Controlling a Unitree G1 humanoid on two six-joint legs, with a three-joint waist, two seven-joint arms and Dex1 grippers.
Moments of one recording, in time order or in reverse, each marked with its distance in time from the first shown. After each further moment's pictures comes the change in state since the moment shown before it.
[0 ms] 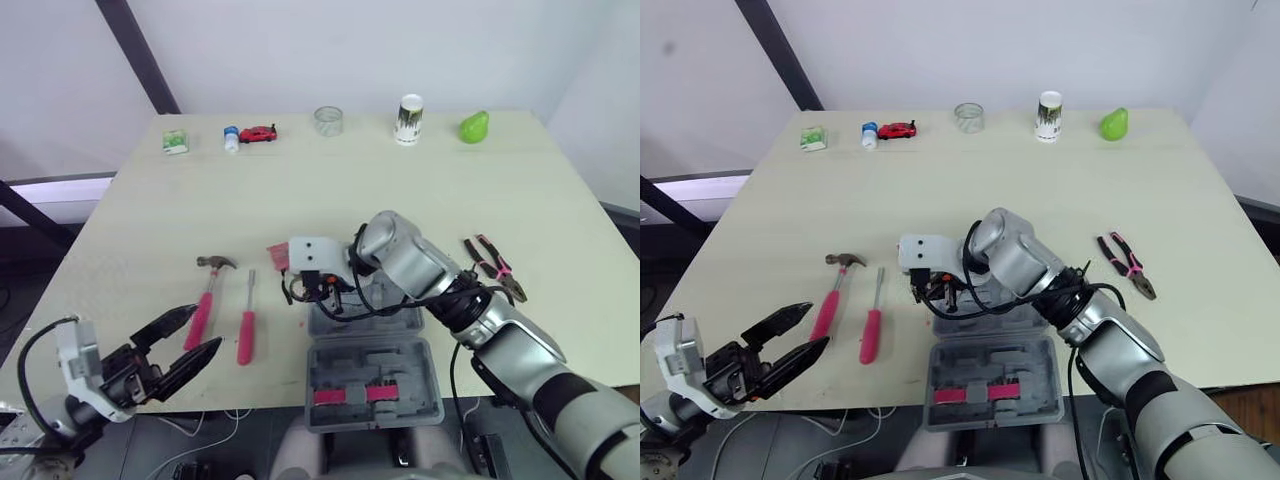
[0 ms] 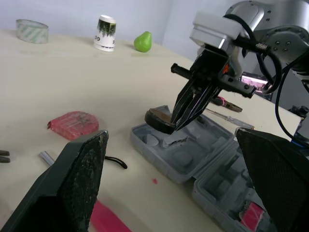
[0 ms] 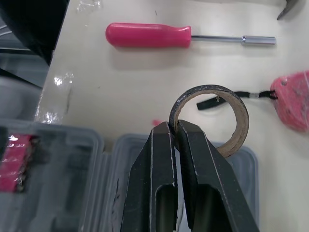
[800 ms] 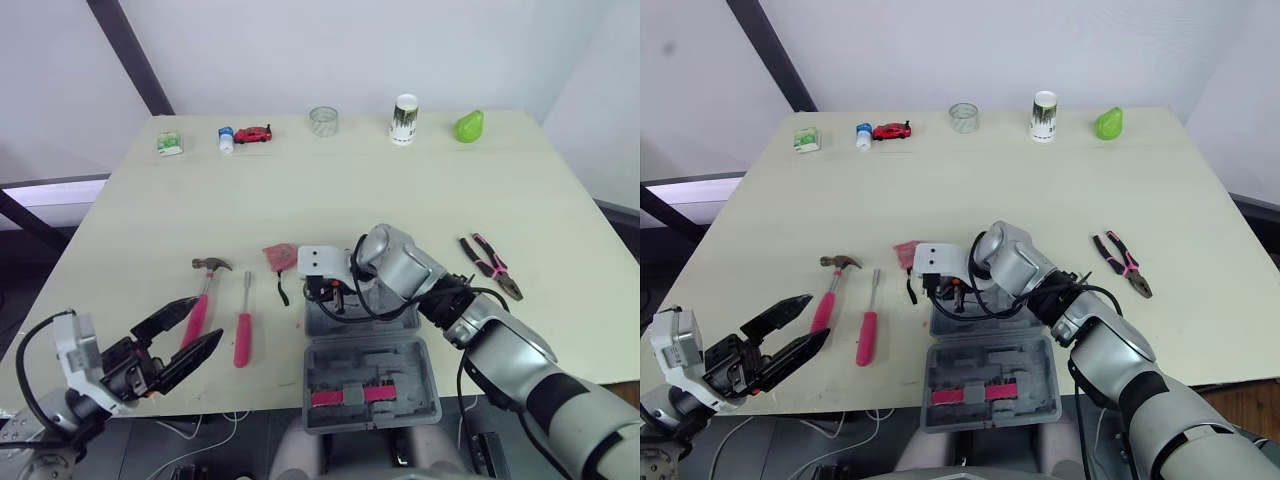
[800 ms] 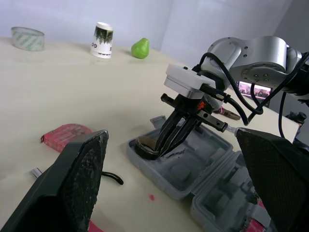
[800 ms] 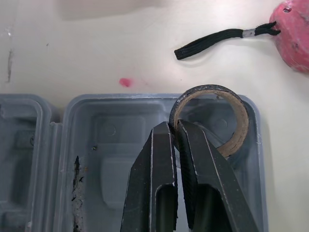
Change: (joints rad) left arm -0.020 -0.002 -0.002 -0.058 -0.022 0.040 0.057; right arm -0.005 0.046 -0.012 0.233 0.004 -0.102 -0.075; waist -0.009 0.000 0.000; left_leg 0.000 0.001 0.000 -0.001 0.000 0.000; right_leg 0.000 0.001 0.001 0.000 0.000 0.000
